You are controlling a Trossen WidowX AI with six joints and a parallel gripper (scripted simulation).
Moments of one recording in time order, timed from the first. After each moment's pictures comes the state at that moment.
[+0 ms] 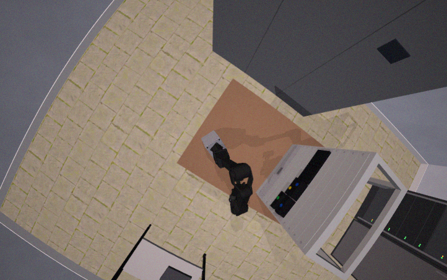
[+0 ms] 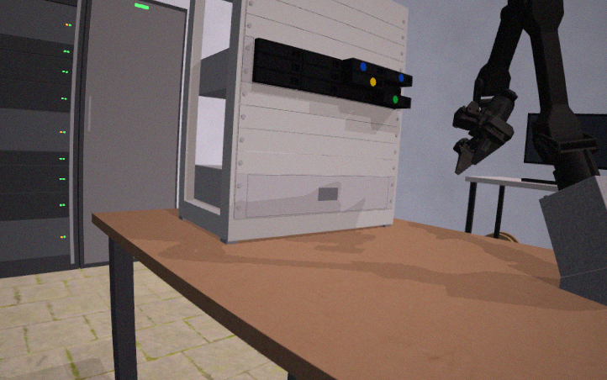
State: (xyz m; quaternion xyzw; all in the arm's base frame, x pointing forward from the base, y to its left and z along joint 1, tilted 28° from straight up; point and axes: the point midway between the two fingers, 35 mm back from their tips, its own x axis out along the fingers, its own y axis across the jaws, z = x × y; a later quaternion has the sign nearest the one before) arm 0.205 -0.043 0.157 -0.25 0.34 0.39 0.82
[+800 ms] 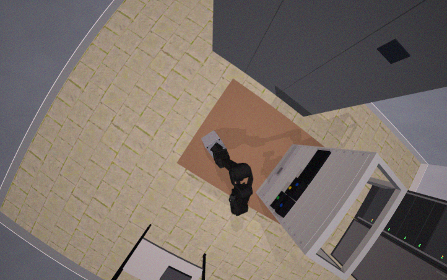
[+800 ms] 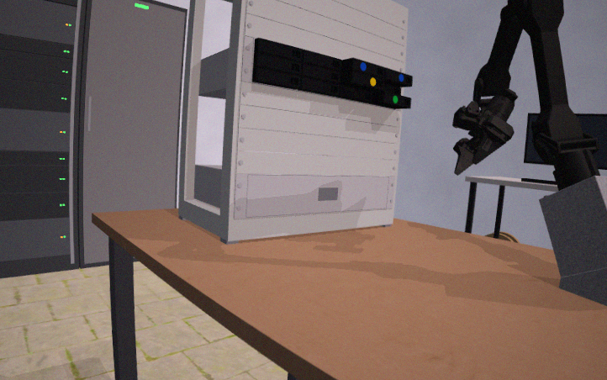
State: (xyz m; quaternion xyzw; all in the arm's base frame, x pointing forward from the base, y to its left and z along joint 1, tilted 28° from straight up) arm 0.205 -0.043 0.157 -0.25 0.34 0.39 0.82
